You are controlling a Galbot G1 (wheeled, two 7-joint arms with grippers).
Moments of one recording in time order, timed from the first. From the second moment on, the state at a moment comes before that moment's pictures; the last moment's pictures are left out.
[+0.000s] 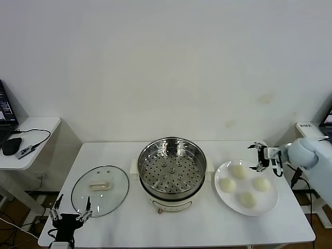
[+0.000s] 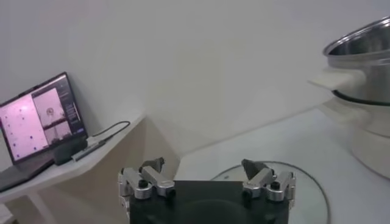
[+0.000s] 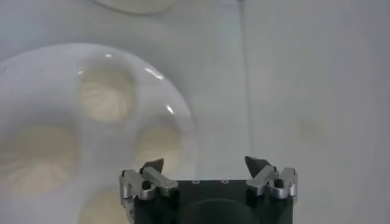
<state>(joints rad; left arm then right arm) 1.78 -1.28 -0.69 -2.13 0.06 0.11 -0.19 -0.33 0.55 -0.30 1.35 -0.23 -0.07 -0.90</state>
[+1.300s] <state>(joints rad) 1.79 -1.28 -0.72 -2.13 0.07 0.11 -0.19 -0.16 0.81 -0.55 0.98 -0.32 -0.05 -0.95</state>
